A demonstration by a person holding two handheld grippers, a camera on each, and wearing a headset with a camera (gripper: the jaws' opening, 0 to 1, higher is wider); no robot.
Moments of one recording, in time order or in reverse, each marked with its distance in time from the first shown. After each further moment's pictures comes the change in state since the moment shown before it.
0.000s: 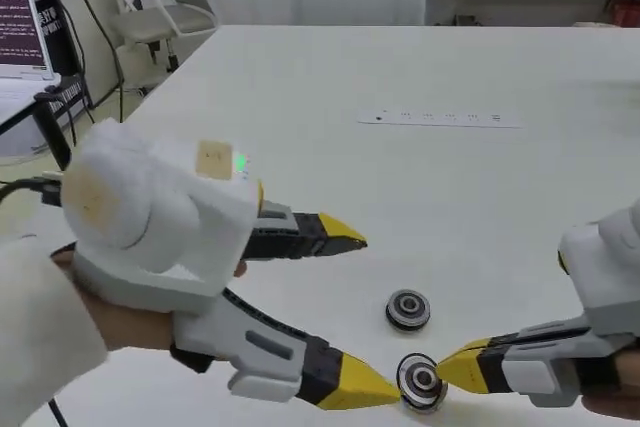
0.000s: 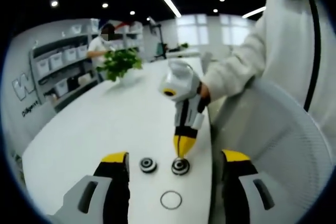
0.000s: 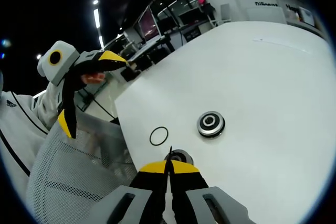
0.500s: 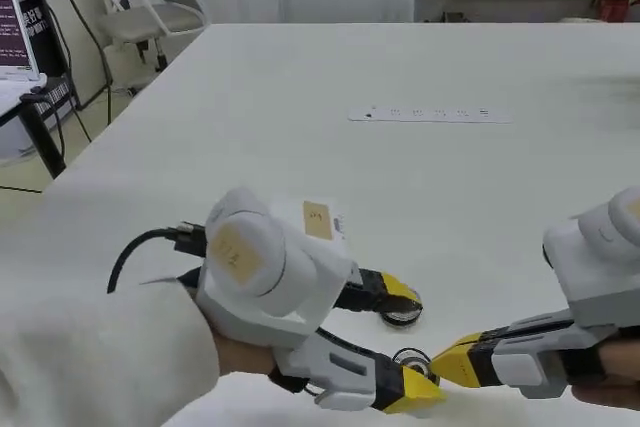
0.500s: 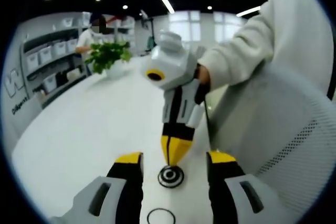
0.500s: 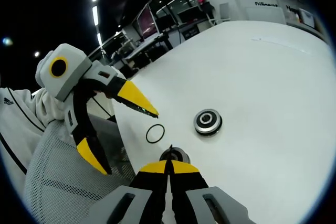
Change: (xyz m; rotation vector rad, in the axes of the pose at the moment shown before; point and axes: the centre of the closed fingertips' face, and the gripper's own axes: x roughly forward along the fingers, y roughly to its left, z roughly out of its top) left arm 0.070 -0.015 -0.021 -0.011 0.031 -0.093; right arm 0.000 -0.007 -0.004 -0.010 0.019 -0.024
